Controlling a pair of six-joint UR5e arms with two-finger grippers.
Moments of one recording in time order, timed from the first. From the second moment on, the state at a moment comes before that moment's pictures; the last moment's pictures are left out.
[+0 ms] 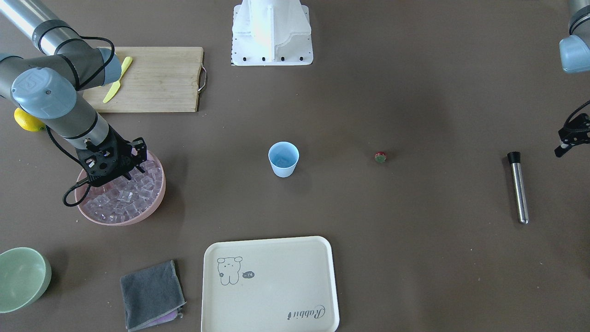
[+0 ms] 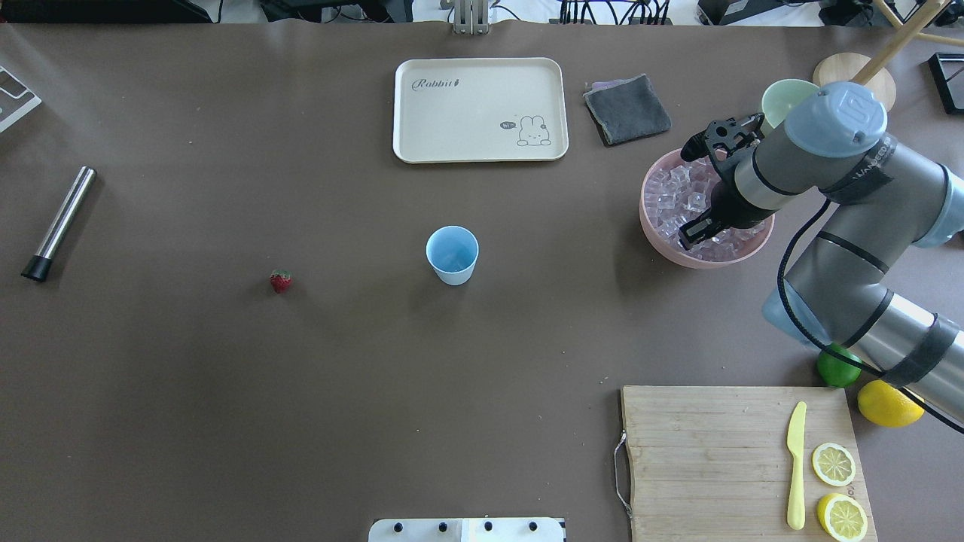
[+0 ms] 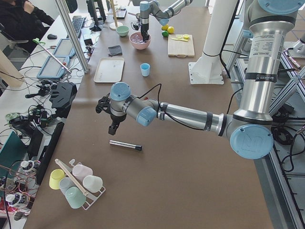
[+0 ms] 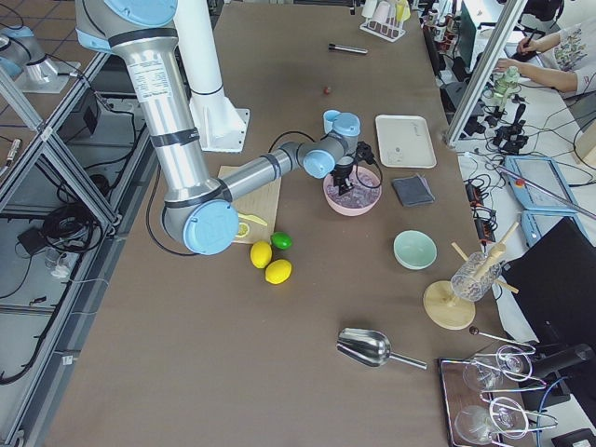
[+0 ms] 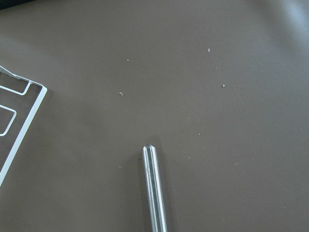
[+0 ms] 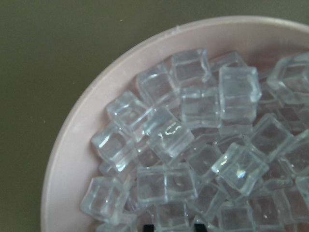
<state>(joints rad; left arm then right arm) -1.36 -1.66 -1.65 -1.96 -2.31 -0.22 0.83 -1.27 1.66 -1.28 2.13 0.47</state>
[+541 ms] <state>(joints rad) -1.35 -1.66 -1.65 -1.96 -2.31 -0.22 0.85 -1.22 1.76 -1.44 2.15 0.47</state>
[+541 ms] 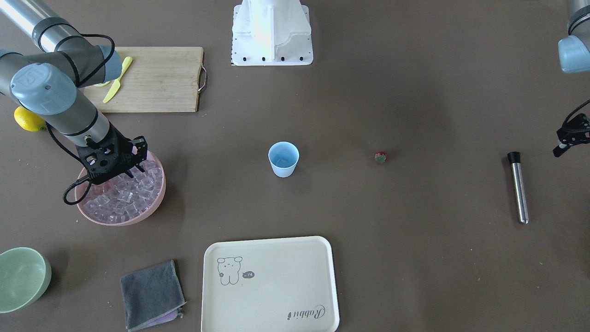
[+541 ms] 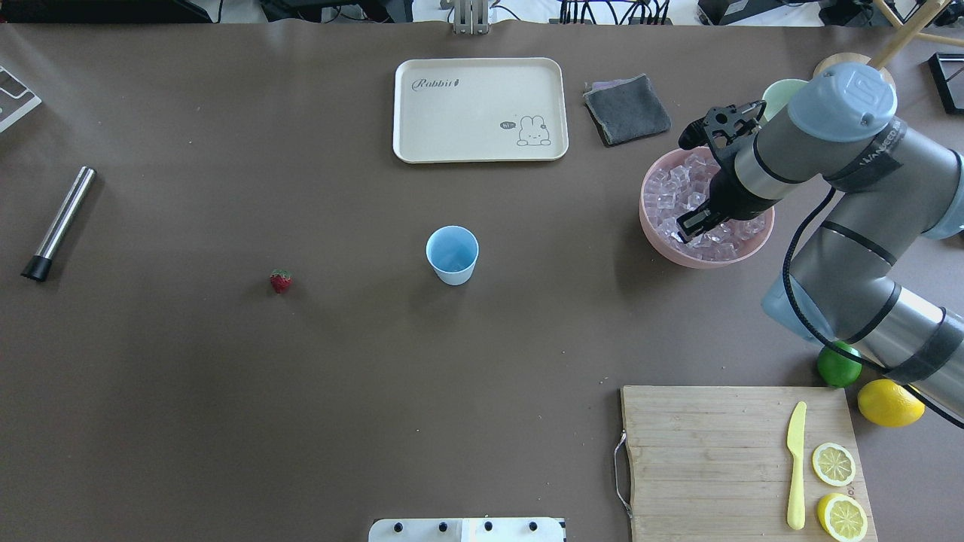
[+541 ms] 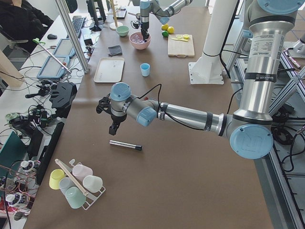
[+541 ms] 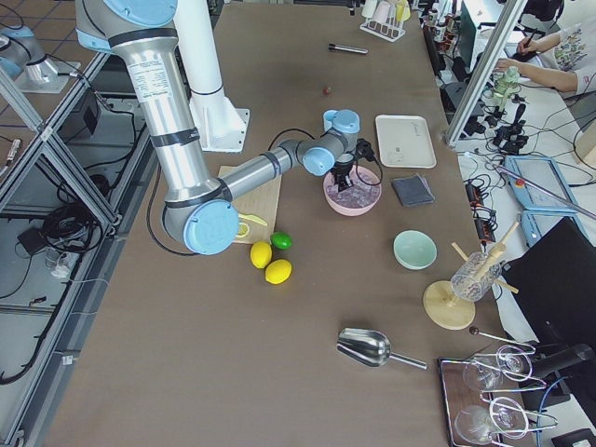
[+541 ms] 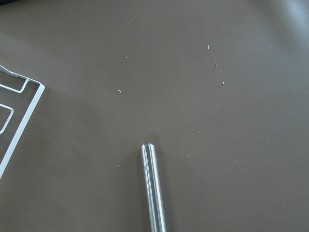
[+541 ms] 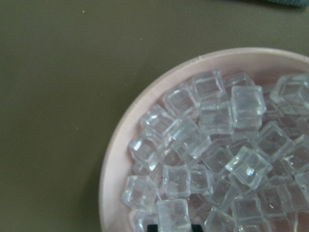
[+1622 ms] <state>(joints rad) -1.35 -1.66 -1.63 -1.98 -2.31 -0.22 0.75 -0.65 1.55 -1.79 2.06 0.72</state>
